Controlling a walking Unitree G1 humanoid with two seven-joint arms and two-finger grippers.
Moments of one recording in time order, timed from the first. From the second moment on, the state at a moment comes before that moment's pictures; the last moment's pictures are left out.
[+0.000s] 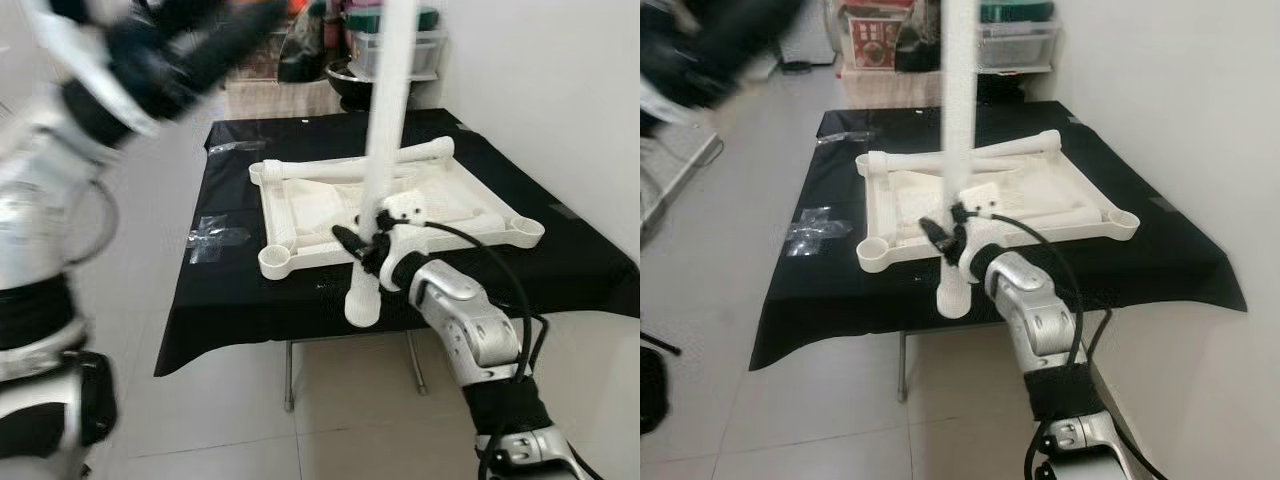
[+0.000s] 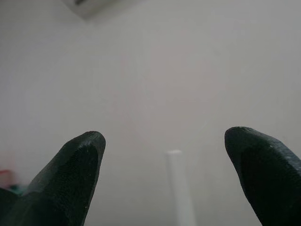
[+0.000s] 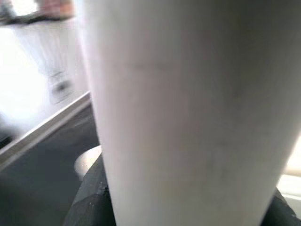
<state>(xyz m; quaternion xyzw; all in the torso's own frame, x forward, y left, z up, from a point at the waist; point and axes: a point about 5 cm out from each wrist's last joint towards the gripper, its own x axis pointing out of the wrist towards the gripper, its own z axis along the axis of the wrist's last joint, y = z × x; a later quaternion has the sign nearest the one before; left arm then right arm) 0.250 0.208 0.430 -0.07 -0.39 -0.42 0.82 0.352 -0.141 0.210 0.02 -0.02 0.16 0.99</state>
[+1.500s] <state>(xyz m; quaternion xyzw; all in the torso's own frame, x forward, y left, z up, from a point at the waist) 0.233 0.123 0.161 0.00 -0.02 -0.22 0.97 0.317 -0.097 0.241 0.03 -0.11 0.30 0.95</state>
